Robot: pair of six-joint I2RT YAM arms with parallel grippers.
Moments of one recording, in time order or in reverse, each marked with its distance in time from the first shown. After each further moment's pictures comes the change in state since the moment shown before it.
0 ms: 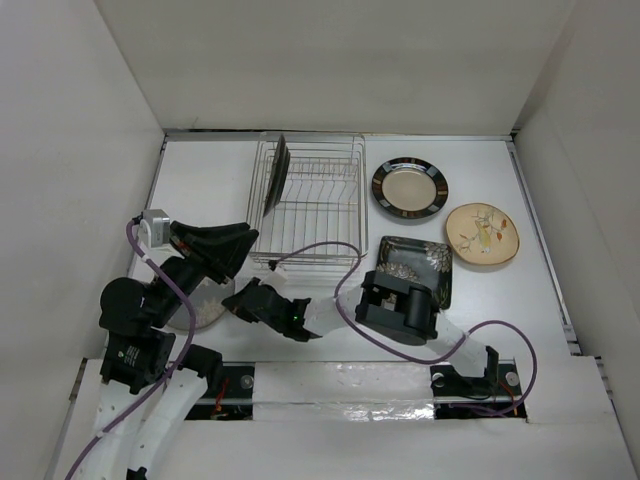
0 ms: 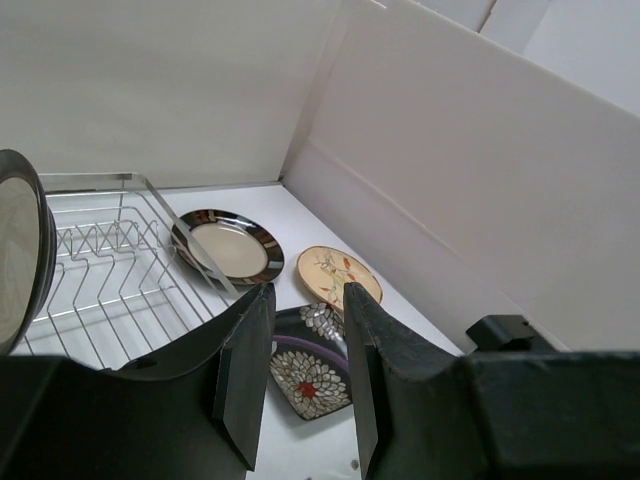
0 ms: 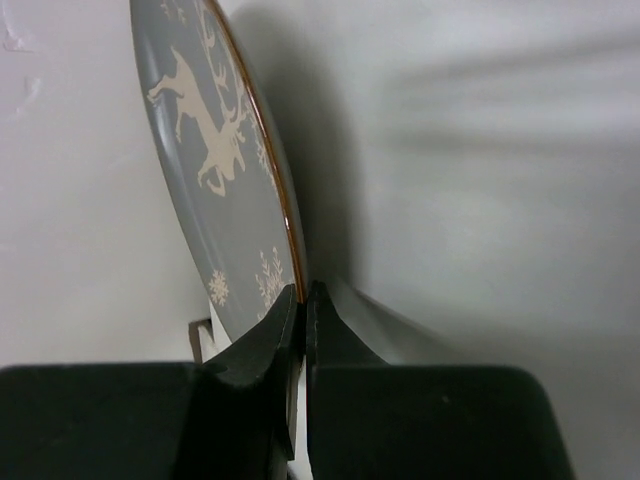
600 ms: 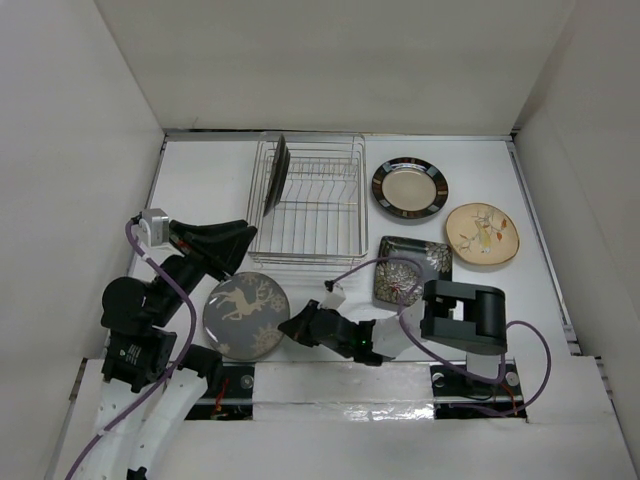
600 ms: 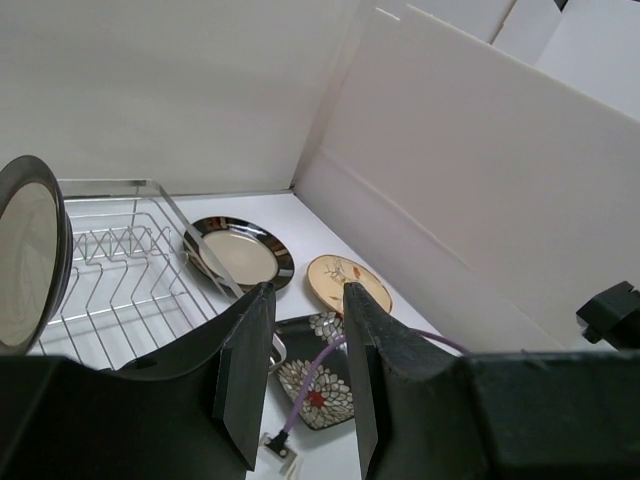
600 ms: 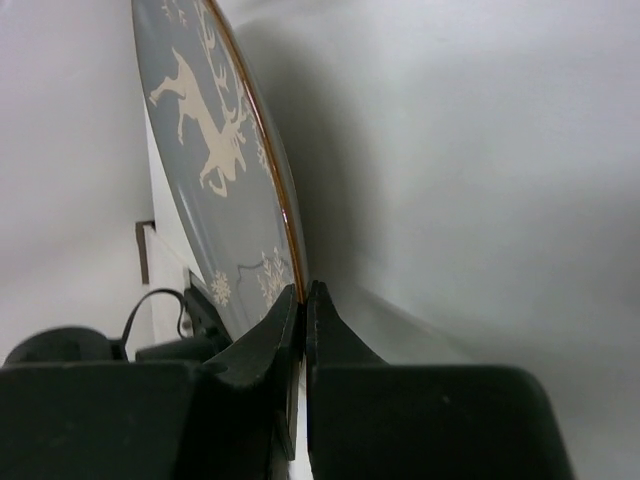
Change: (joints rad) left arm 0.000 0.003 -0.009 0.016 -0.033 0.005; right arm 0.066 -0.463 -0.728 0.217 0.028 -0.046
